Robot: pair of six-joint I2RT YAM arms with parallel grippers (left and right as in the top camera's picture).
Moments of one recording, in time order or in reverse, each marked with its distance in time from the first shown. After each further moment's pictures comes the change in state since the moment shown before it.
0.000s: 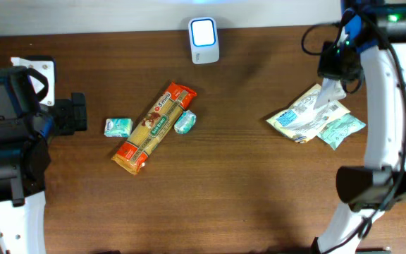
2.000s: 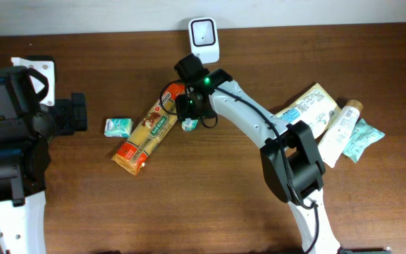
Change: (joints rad) left arm 0.000 0.000 0.000 0.000 0.000 0.000; right arm 0.613 0.273 -0.404 0.787 -0.259 0.175
